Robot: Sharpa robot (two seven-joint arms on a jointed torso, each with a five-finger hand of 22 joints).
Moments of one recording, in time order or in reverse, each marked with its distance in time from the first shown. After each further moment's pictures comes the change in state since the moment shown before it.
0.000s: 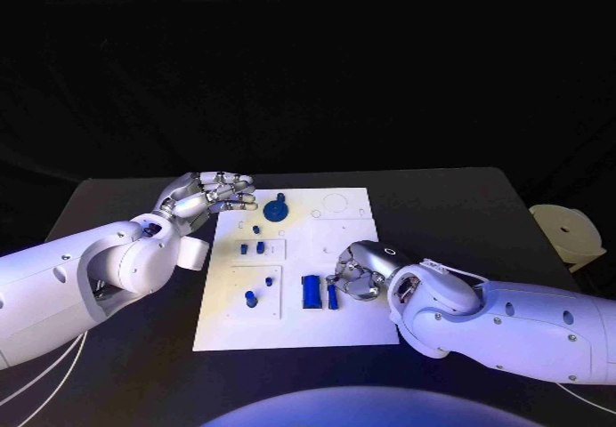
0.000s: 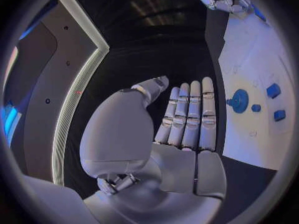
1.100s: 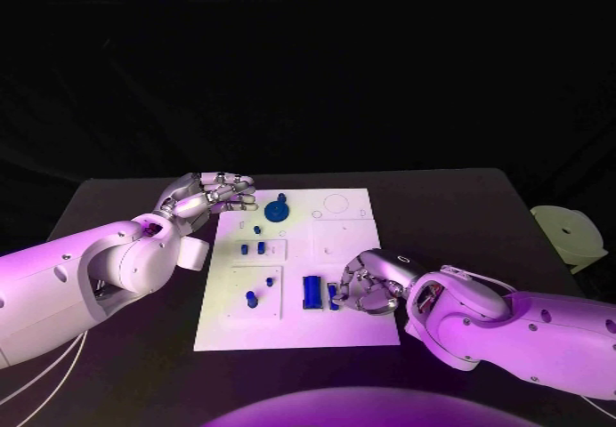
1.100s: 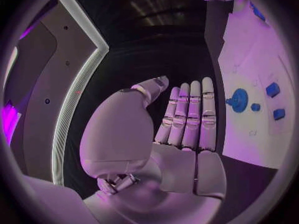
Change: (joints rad) left arm 0.000 -0.004 0.000 -0.001 0.000 0.002 -0.004; left_hand 0.000 0.000 0.000 0.000 0.000 0.000 0.000 0.000 0.000 0.000 0.000 0.000 0.000 0.000 0.000 0.000 0.001 0.000 0.000 0.000 -0.004 -0.001; right arm -0.008 -0.107 -0.001 0.085 0.086 0.025 0.167; right_hand -0.001 -0.096 -0.061 -0.038 0.004 -0.028 0.013 -0.004 0.002 0.000 0.000 -0.058 0.000 0.000 0.000 -0.006 0.000 0.000 0.000 0.000 -0.048 0.001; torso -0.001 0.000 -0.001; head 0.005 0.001
